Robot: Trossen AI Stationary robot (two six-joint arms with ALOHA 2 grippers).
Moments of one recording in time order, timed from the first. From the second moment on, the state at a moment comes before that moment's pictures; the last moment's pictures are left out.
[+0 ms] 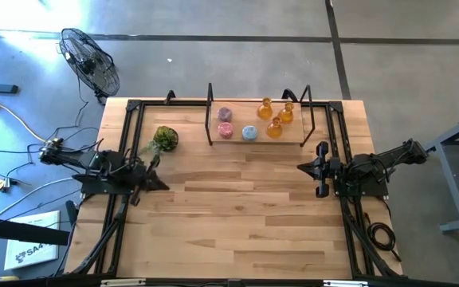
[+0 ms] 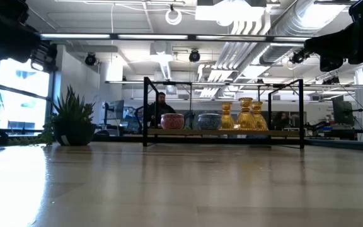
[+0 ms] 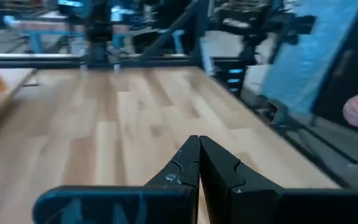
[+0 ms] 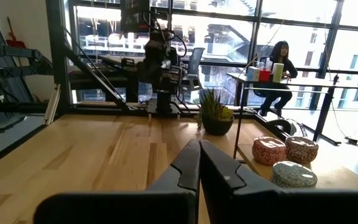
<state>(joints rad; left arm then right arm) -0.26 0.01 0.11 -0.19 0.04 -0.07 0.33 0.01 0.01 0.08 0.43 -0.09</state>
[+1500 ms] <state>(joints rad) -0.26 0.04 0.01 0.01 -0.01 -0.21 0.33 0.01 0.01 0.08 0.43 -0.09</state>
